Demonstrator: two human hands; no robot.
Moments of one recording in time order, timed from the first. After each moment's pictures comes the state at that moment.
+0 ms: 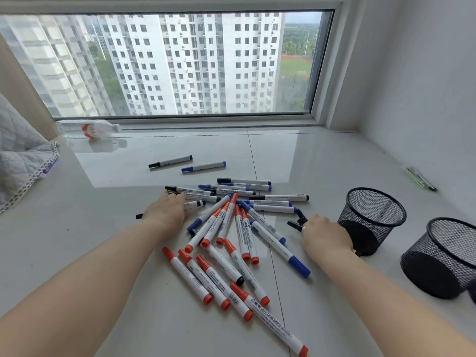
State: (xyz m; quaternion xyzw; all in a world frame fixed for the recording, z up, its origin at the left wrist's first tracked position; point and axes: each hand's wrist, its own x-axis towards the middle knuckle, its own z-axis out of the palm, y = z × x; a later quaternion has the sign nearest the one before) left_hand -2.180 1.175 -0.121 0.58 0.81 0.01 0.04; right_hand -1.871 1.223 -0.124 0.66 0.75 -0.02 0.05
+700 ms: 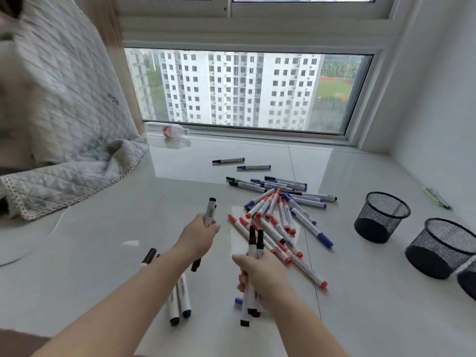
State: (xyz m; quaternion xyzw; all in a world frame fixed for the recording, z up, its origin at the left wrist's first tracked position) left_hand -2.139 0.971 -0.080 0.38 0.77 0.42 0.30; right_hand -1.972 0.980 -0.076 0.43 0.50 -0.71 -0.24
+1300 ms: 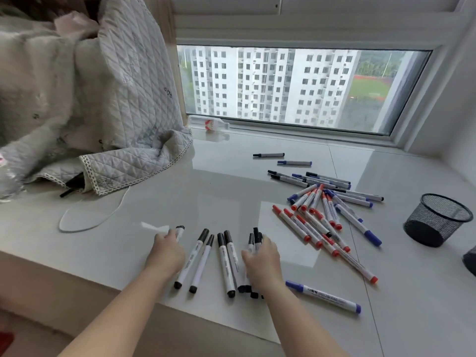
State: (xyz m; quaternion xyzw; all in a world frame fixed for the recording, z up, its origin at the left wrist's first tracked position) left_hand -2.224 0.835 -0.108 0.28 0.93 0.19 0.16; right_hand -2.055 0.936 -0.115 0.50 0.71 -0.46 -0.19
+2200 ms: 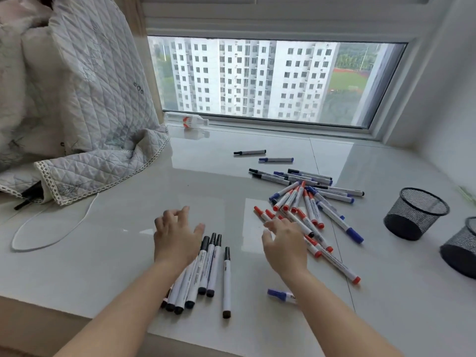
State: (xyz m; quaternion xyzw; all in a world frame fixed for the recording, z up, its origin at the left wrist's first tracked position) left_hand -2.196 0.896 -0.090 0.37 0.90 0.22 0.04; right_hand -2.015 0.997 -0.096 0.48 0.81 -0.21 -0.24
